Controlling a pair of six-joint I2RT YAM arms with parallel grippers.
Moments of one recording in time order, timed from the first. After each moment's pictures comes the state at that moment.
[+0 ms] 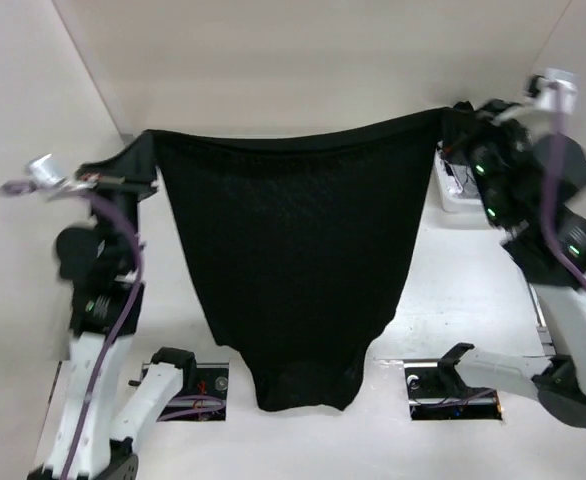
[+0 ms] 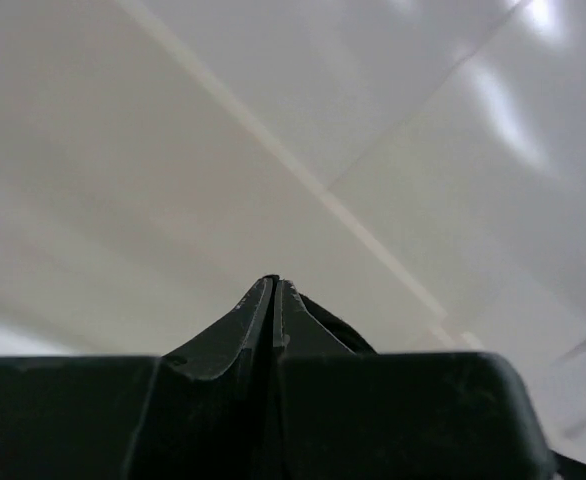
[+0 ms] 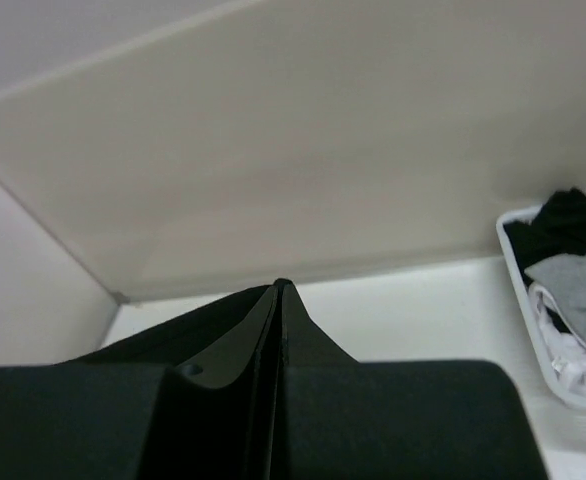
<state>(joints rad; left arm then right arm) -0.19 0.70 1.15 0.05 -0.21 -0.82 0.69 1.11 1.79 -0.48 0.58 0.22</state>
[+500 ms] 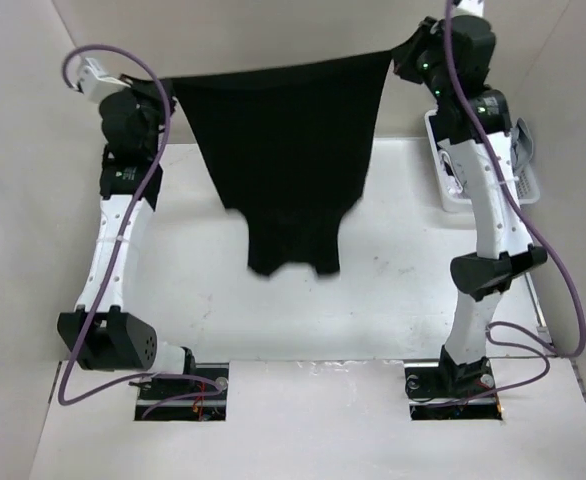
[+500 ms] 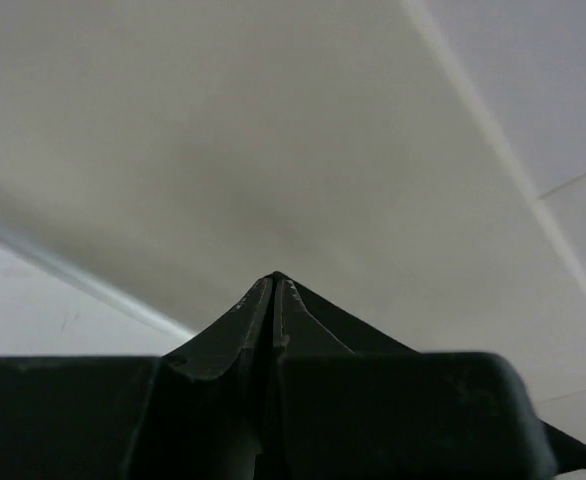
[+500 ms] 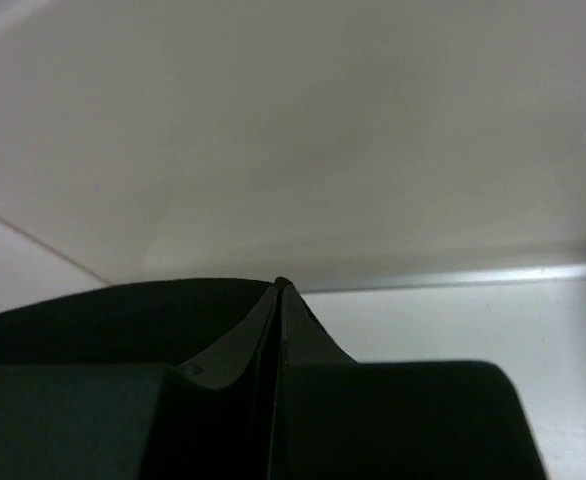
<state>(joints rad) -0.02 1.42 1.51 0.01 -0.14 -0.84 0.29 1.94 2.54 -0.66 0.10 0.41</state>
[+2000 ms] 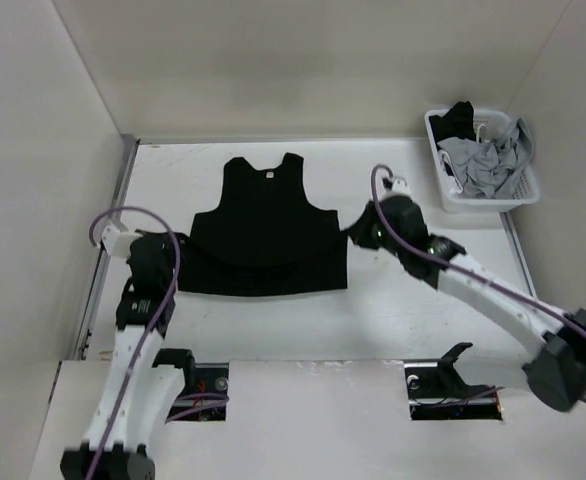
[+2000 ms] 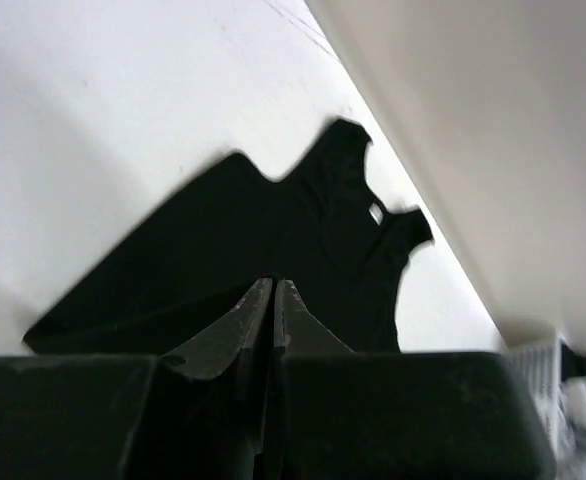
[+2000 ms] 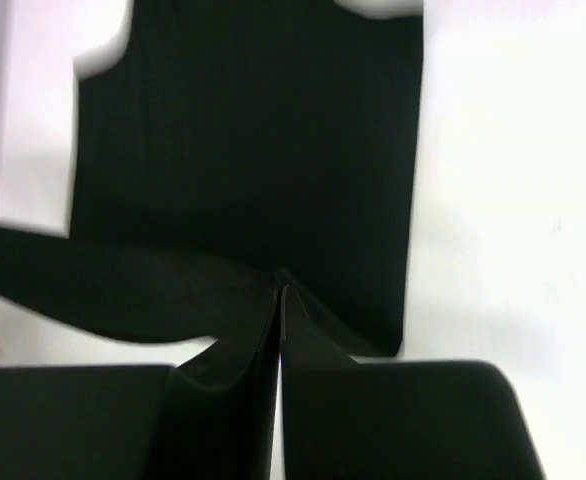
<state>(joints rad) -0.06 0.49 0.51 -0.33 -0.36 -0.95 0.71 1.09 0.81 -0.26 0.19 0.72</state>
